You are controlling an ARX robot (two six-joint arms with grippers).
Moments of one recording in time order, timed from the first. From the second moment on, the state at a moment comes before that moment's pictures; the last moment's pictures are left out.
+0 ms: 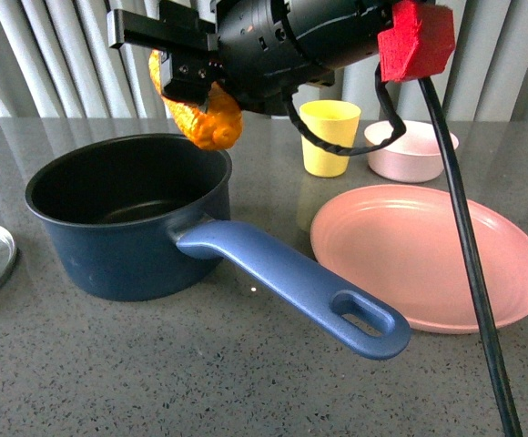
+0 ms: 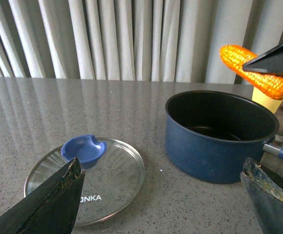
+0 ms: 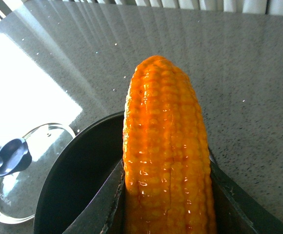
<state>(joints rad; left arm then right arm) 0.00 0.01 0.01 0.00 0.00 -0.01 0.54 1.99 1.44 0.14 -0.27 0.26</state>
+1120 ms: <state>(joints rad) 0.00 0.01 0.01 0.00 0.00 -0.01 0.54 1.97 1.45 0.17 -0.25 0.35</state>
